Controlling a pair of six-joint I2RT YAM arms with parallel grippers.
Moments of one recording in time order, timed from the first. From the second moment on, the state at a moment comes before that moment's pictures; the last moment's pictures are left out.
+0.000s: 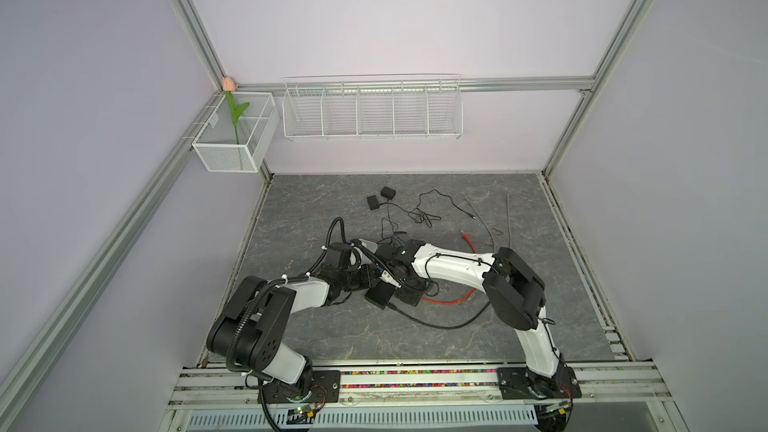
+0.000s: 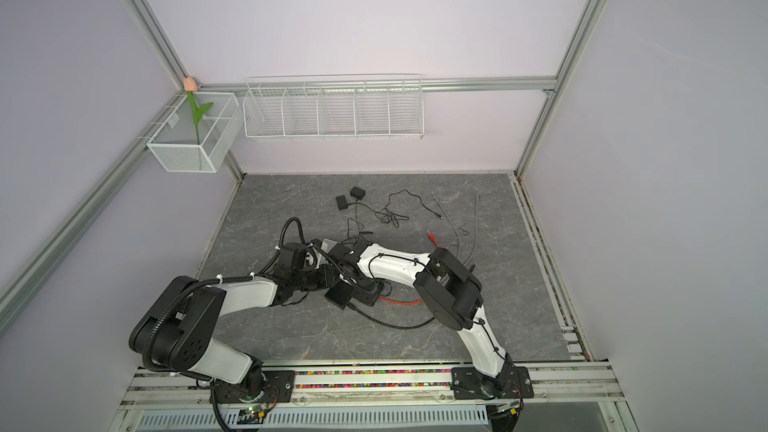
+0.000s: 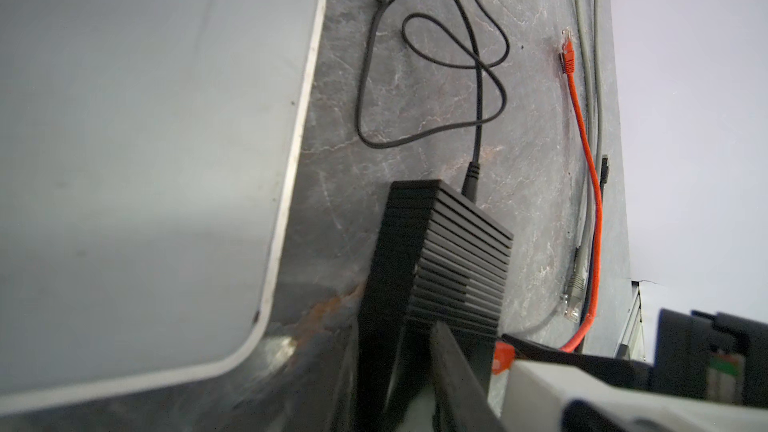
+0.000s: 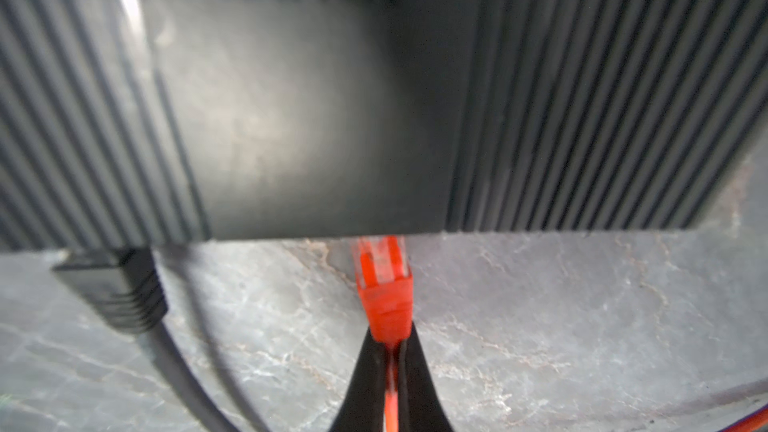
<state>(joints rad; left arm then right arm) -0.41 1.54 0.50 0.23 0.52 -0.57 1.00 2.10 1.56 -1.04 0.14 -0.07</state>
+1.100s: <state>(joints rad) -0.45 1.57 0.55 0.24 0.47 -0.51 1.02 1.94 1.28 -0.68 0.13 -0.14</state>
